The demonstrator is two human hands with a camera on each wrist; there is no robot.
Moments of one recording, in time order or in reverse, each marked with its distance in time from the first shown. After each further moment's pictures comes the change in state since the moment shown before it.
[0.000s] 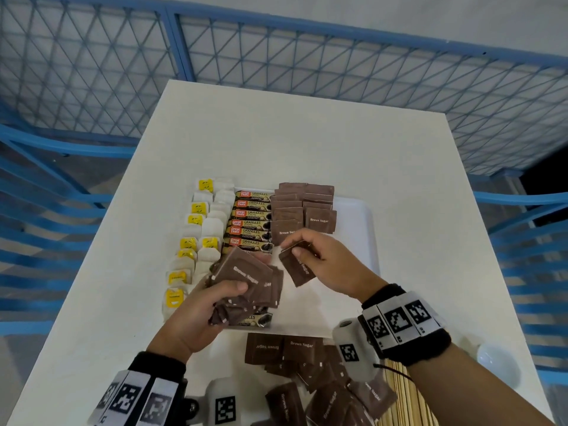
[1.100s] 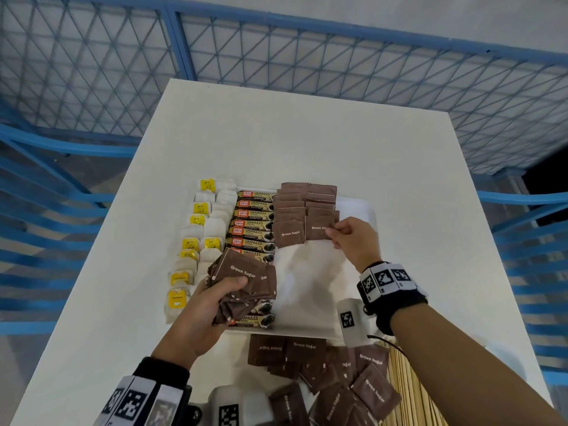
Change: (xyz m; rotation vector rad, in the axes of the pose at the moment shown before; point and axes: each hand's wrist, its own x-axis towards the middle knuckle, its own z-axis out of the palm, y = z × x) left_hand 0.007 -0.008 -0.007 -0.010 0.210 -0.002; right_hand 0.042 0.082 -0.023 0.121 0.578 0.401
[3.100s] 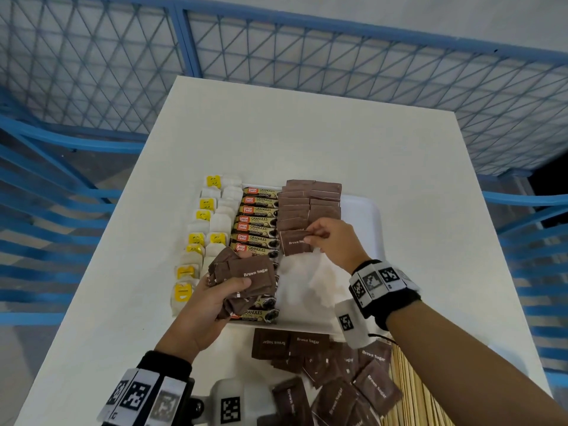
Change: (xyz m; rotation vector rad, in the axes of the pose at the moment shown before) left_hand -0.005 0.000 -0.004 0.077 -0.036 0.063; right_hand -0.019 -0.019 0.021 -0.168 -0.278 -0.226
